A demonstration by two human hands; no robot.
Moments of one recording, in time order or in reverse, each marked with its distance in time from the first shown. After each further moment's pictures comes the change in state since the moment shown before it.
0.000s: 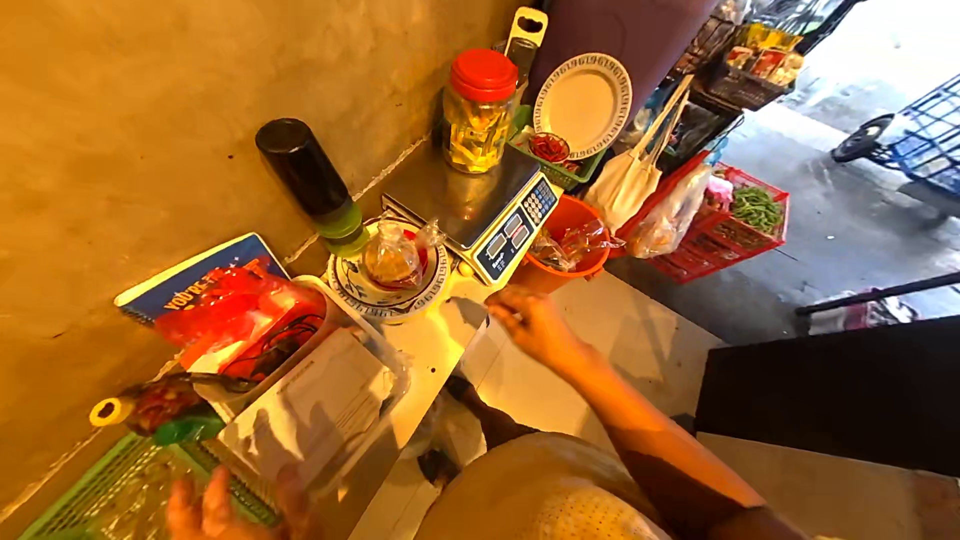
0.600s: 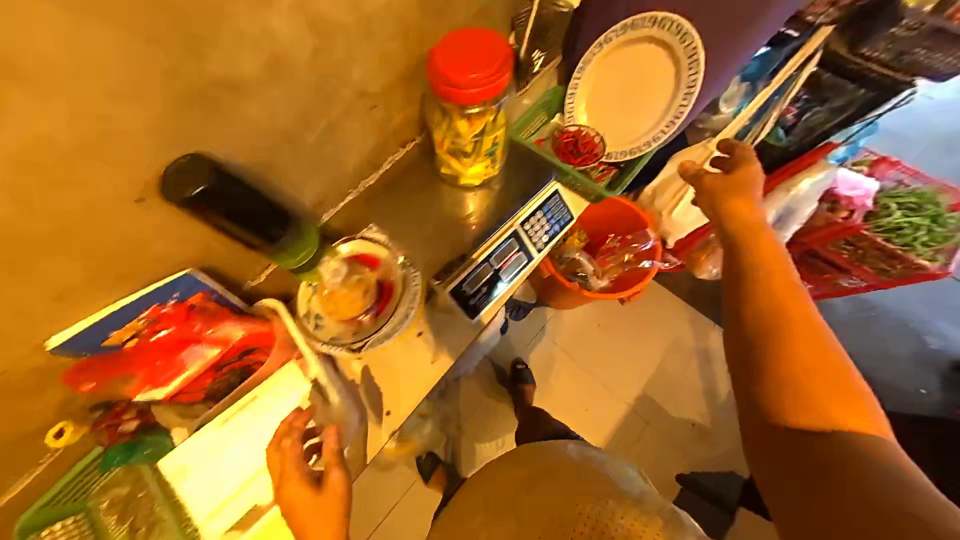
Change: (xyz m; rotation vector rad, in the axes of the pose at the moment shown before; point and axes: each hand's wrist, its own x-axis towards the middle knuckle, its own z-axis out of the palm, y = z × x) left_hand 0.019 0.137 0.139 -0.061 -0.193 -0.383; right_hand 0.150 0.307 -0.225 0.215 0.410 0.618
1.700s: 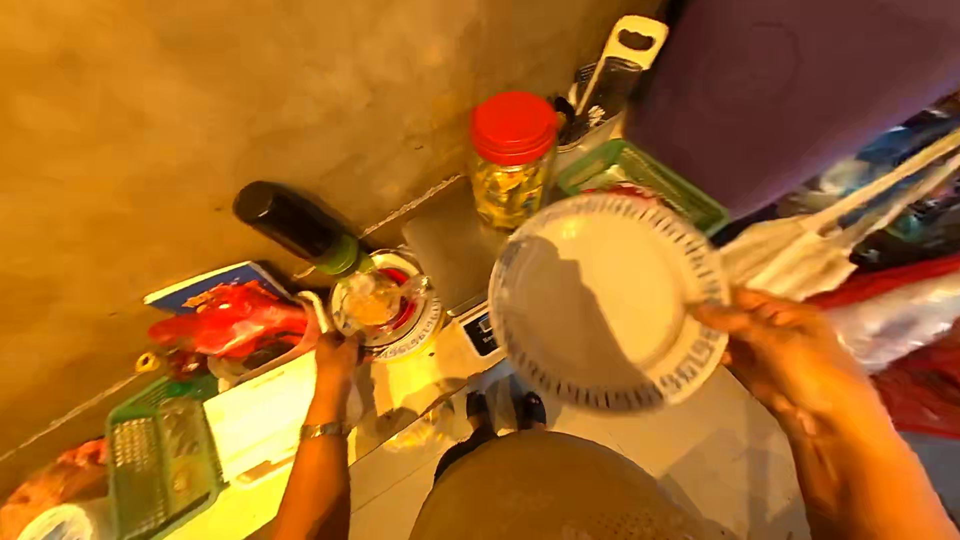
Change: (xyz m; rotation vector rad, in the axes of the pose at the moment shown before) left_hand 0.140 0.020 0.064 -0.212 -0.083 -0.703; right_hand -0.079 -0.057 -0.021 0.441 -0.593 0.008
